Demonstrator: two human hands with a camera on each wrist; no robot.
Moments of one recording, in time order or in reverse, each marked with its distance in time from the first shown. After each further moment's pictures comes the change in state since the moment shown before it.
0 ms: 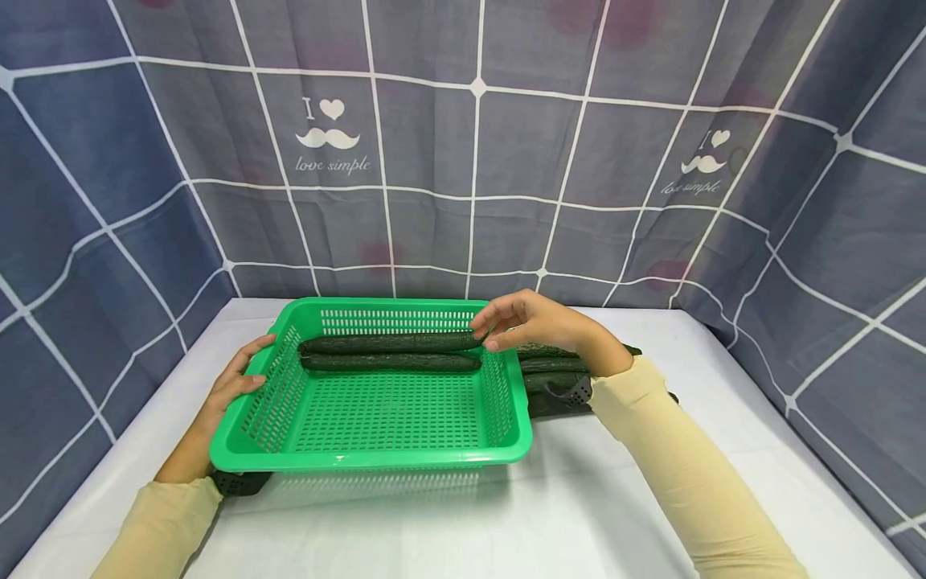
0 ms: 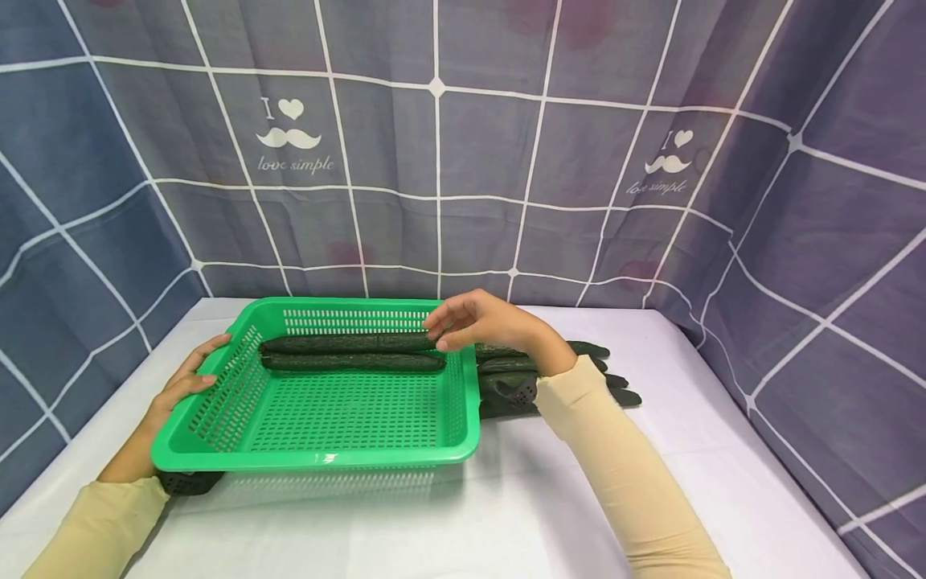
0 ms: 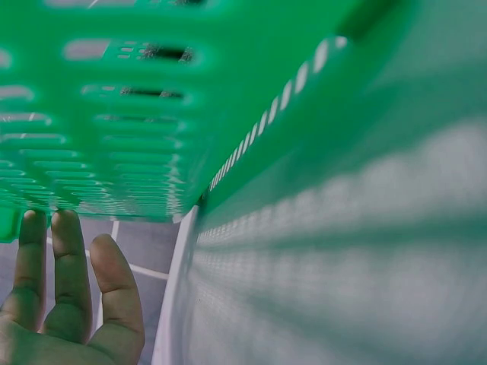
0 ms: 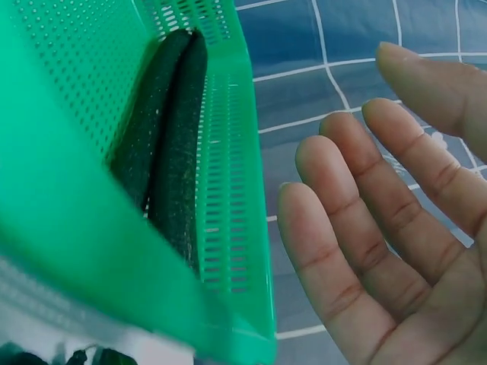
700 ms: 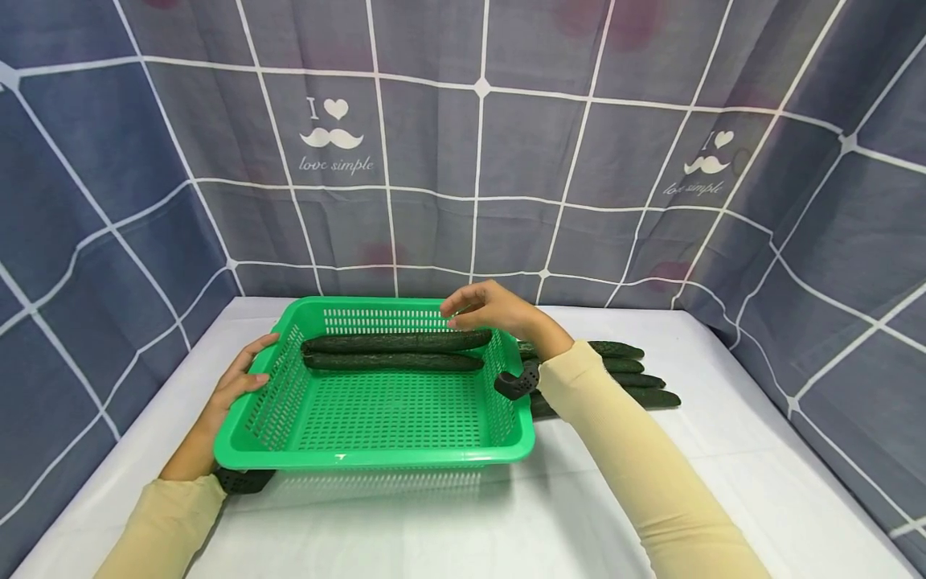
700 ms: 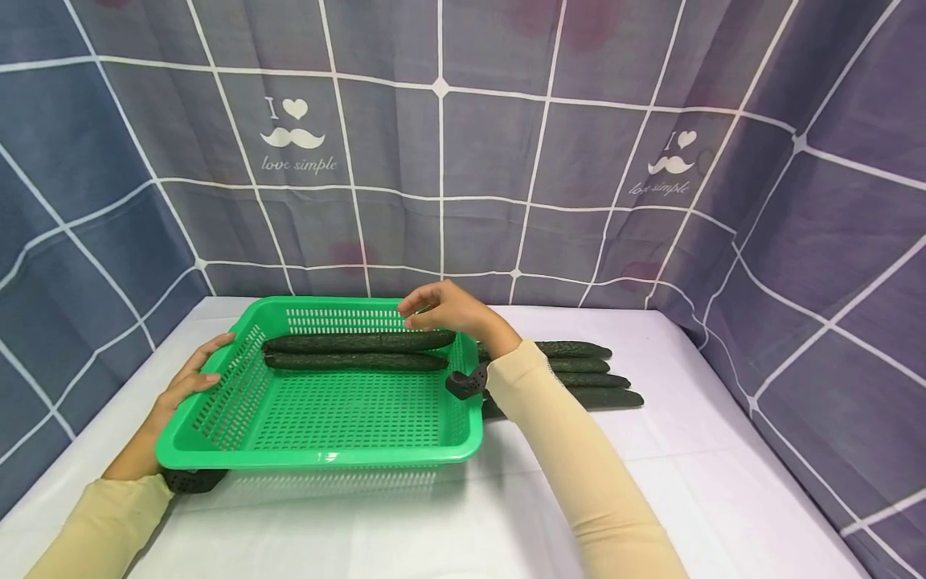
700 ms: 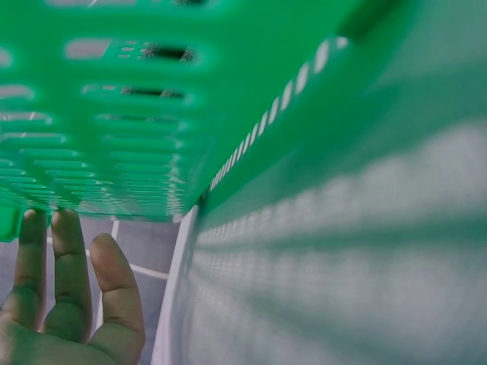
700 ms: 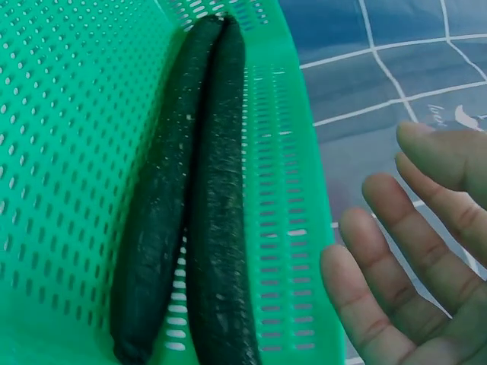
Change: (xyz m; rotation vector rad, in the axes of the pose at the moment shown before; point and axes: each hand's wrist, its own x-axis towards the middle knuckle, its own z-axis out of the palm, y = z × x) left_hand 0.000 -0.001 0.003 0.093 0.072 -0.009; right_hand 0.063 0.006 0.022 0.028 0.137 0.058
